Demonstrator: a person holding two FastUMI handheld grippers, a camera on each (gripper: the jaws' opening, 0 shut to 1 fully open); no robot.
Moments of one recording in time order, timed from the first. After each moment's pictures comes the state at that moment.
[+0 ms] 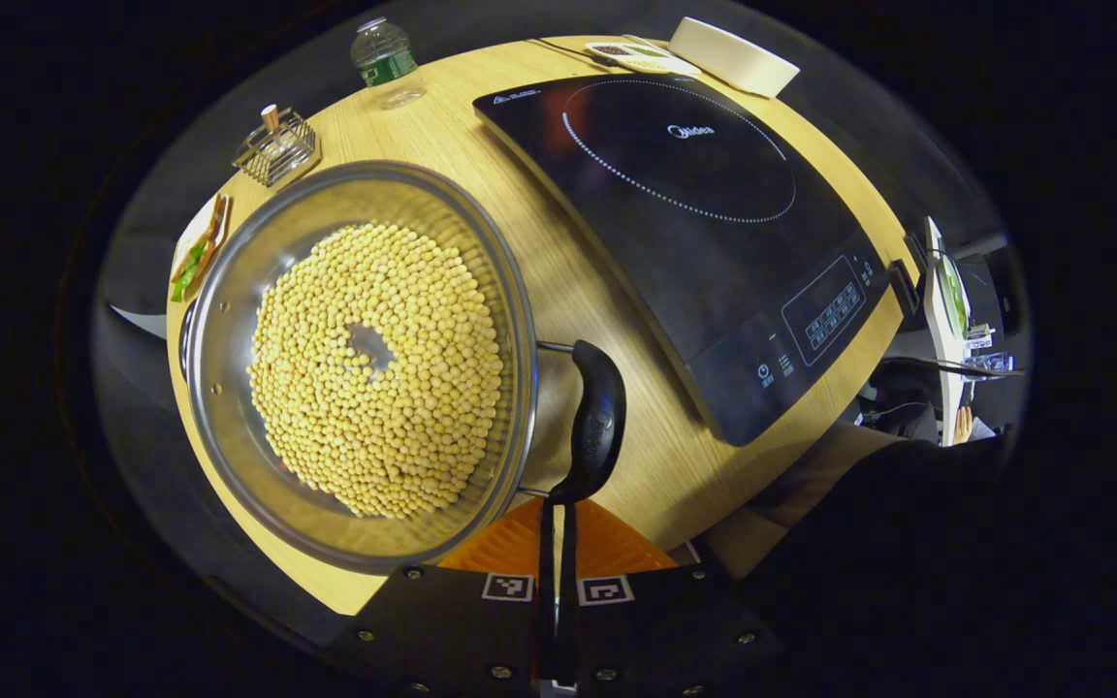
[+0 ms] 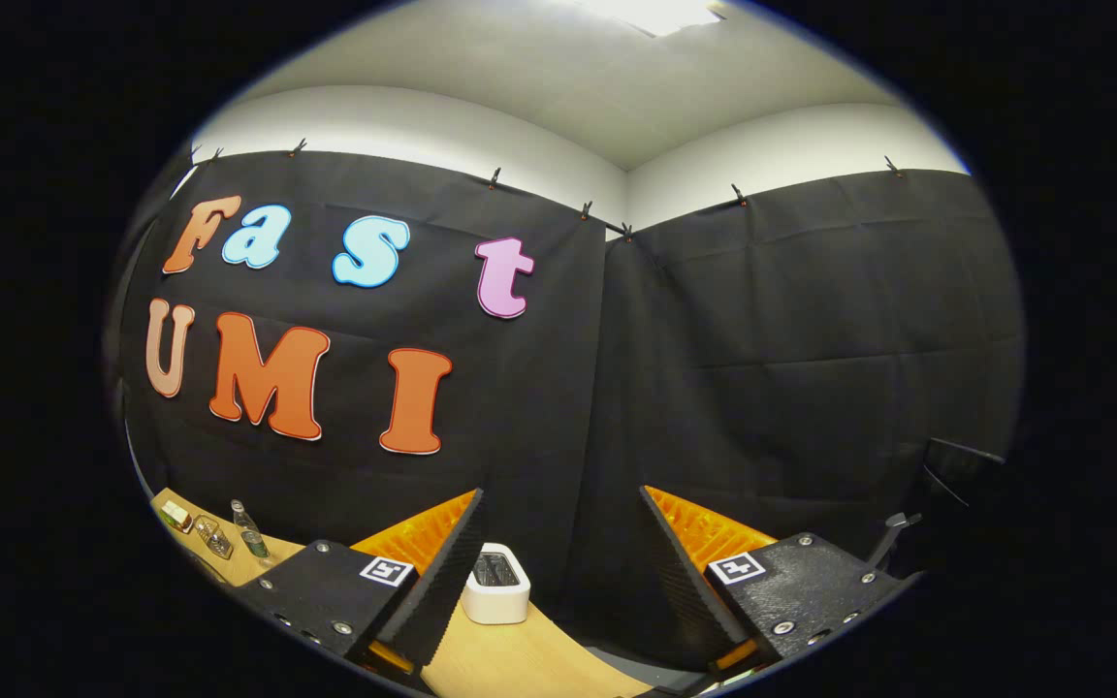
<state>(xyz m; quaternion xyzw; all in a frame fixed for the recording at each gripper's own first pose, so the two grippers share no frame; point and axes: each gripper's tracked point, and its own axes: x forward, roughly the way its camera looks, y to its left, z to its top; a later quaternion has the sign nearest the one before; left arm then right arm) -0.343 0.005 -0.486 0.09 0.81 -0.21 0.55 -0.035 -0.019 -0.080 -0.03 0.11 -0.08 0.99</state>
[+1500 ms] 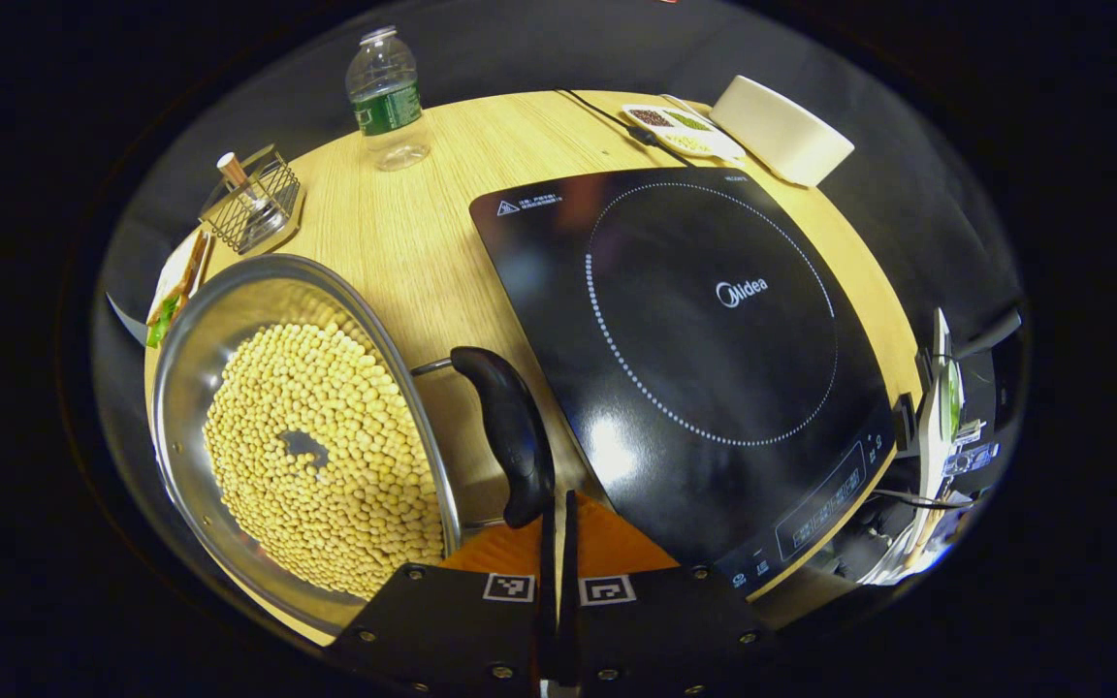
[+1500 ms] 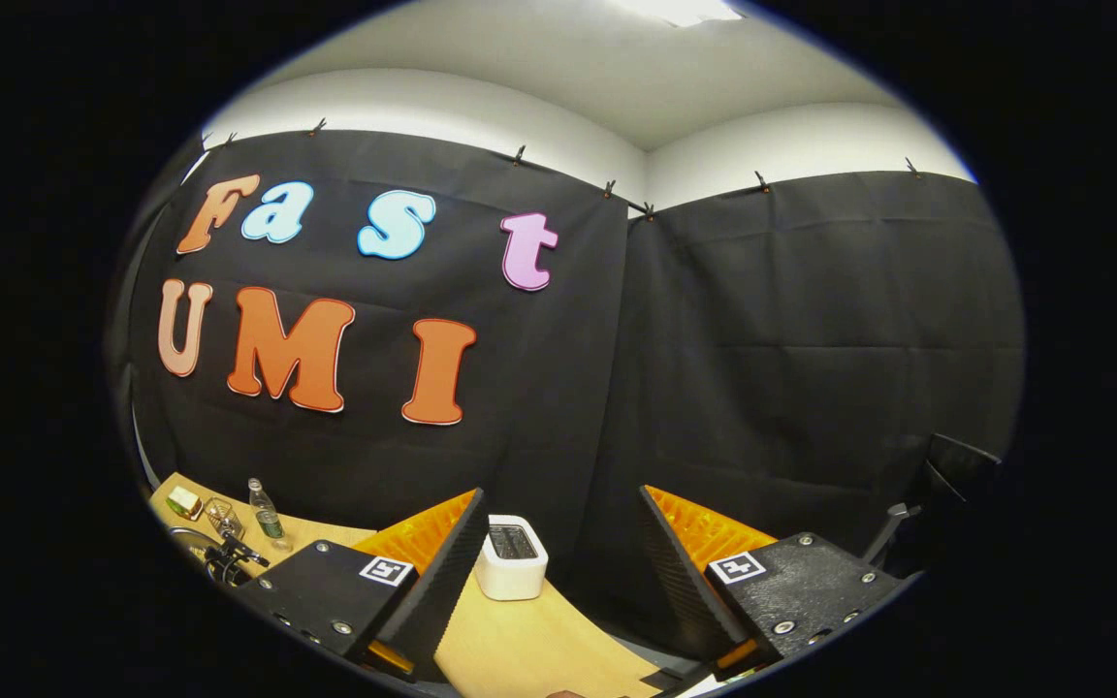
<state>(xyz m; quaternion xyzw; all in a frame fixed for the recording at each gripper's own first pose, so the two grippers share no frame) -0.246 -0.065 -0.551 0.02 0.75 -0.18 0.63 -0.058 0.027 -0.095 -0.04 0.15 -0.05 0.99</state>
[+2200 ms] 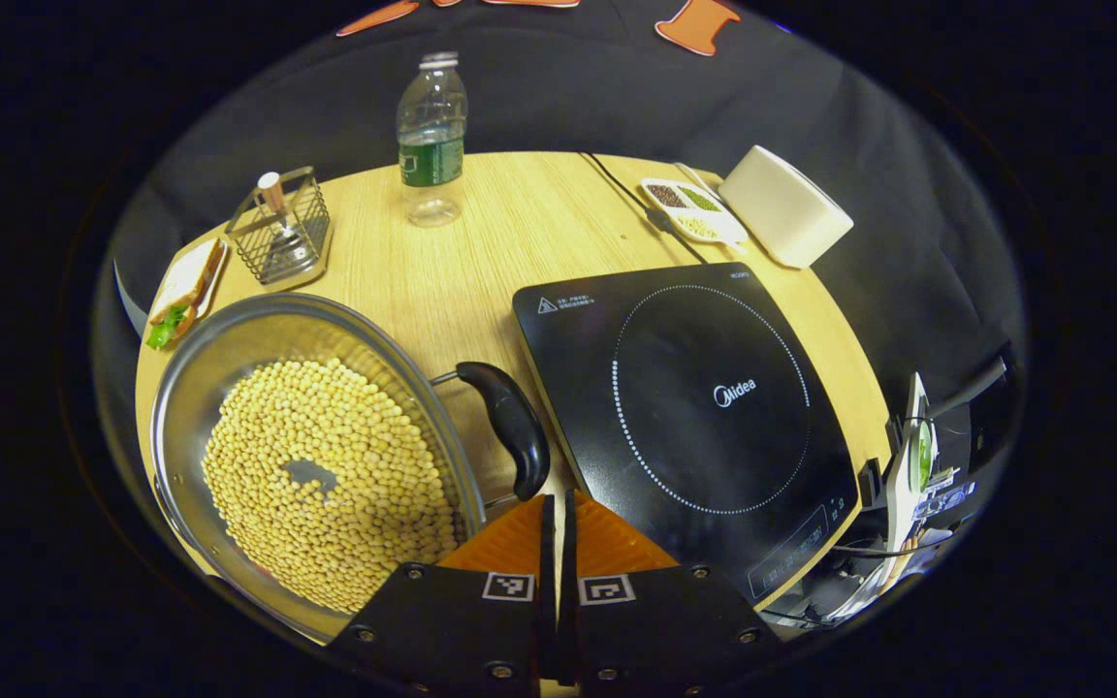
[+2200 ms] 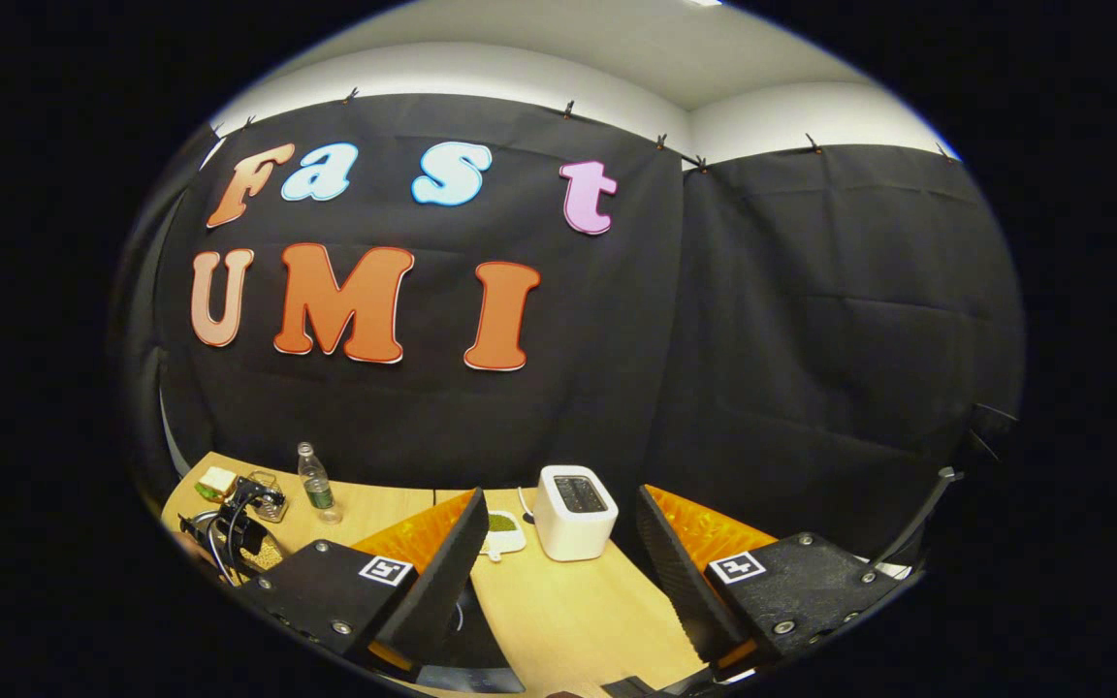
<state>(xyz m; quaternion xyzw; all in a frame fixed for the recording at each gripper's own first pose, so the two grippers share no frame) -0.192 -0.050 -0.525 -0.06 0.69 -0.17 0.70 -0.075 0.124 -0.162 -0.02 0.24 0.02 0.97</state>
